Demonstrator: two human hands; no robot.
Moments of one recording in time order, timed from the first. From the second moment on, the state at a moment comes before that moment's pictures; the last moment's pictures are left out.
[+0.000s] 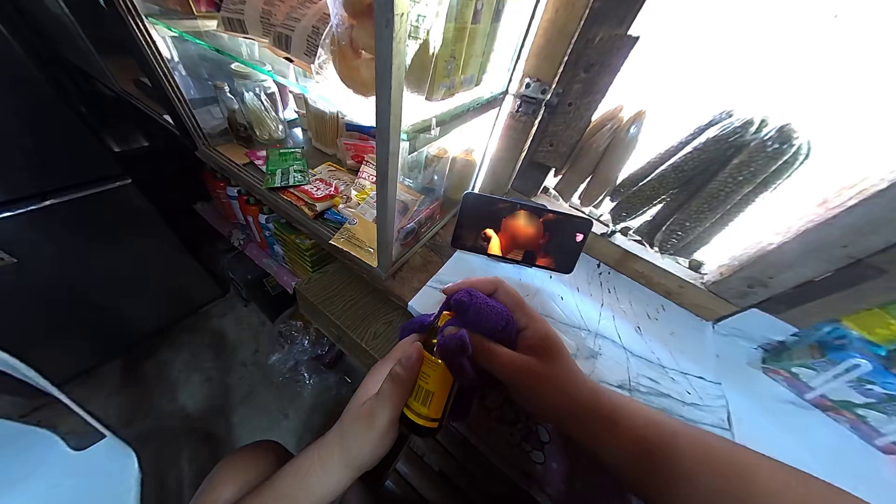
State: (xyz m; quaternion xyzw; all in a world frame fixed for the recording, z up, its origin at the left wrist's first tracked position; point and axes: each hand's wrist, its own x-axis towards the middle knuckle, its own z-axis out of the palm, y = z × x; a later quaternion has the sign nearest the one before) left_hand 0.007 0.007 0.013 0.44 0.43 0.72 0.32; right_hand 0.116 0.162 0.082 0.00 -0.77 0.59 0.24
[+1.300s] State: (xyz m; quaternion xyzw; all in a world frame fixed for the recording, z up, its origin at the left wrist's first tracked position) left_hand 0.022 0.010 0.017 0.31 0.41 0.82 0.25; right_hand 0.117 0.156 0.071 0.08 -0.90 0.34 0.26
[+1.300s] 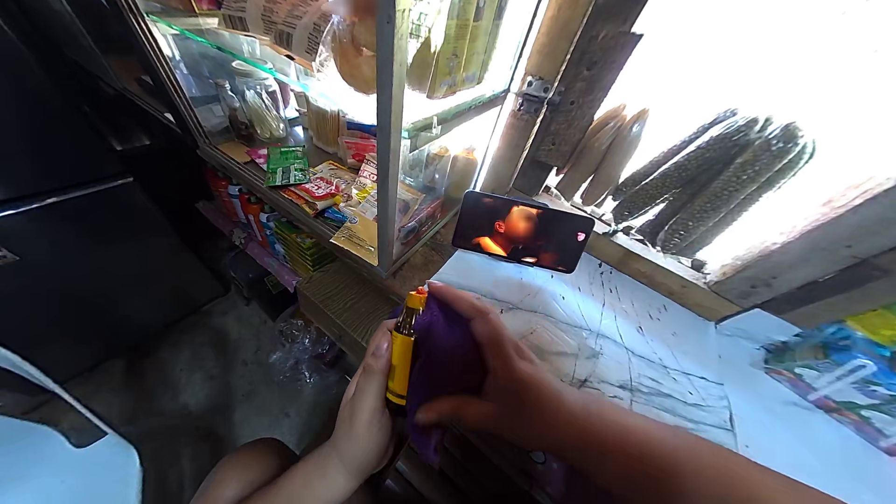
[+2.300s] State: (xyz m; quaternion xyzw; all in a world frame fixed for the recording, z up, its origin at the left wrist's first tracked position) left_hand 0.020 0.012 0.018 0.32 0.39 0.82 0.28; right_hand 0.117 0.157 0.074 0.06 -0.89 0.36 0.27
